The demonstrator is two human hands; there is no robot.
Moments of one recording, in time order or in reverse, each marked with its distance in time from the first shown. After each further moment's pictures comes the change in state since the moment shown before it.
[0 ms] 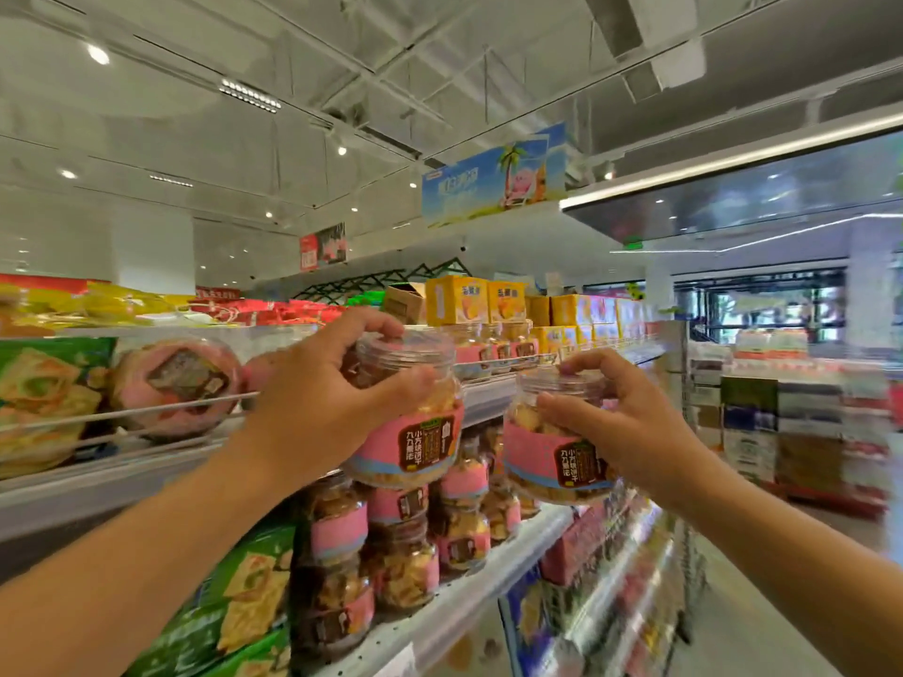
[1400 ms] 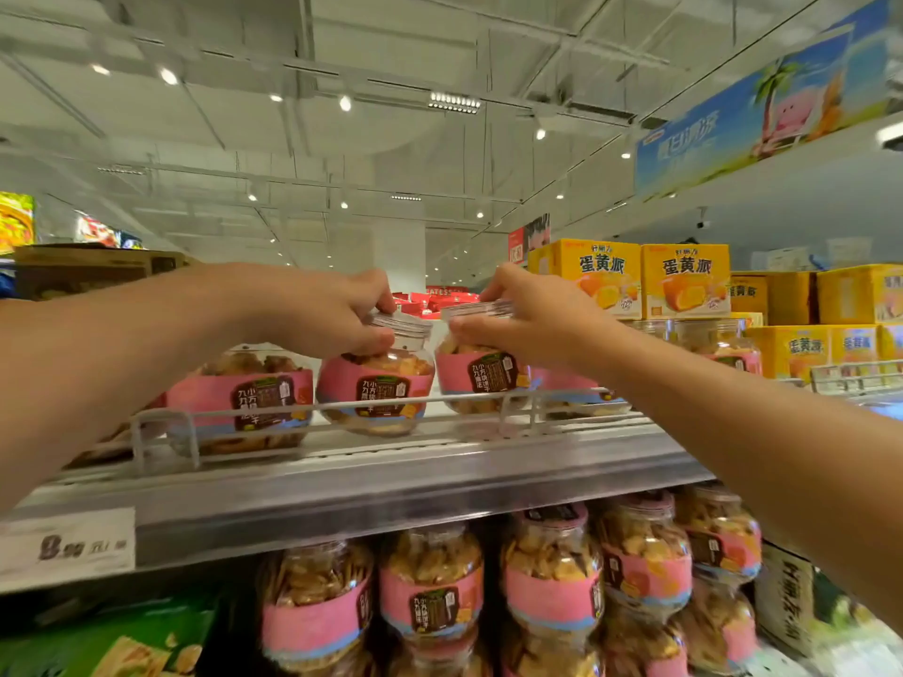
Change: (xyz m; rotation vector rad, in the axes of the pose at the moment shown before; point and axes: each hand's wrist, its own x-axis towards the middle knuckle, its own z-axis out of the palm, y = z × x) left_hand 0.169 -0.065 0.024 1.086 -0.417 -0.682; right_hand 0.285 0.114 0.080 -0.530 -0.372 -0.472
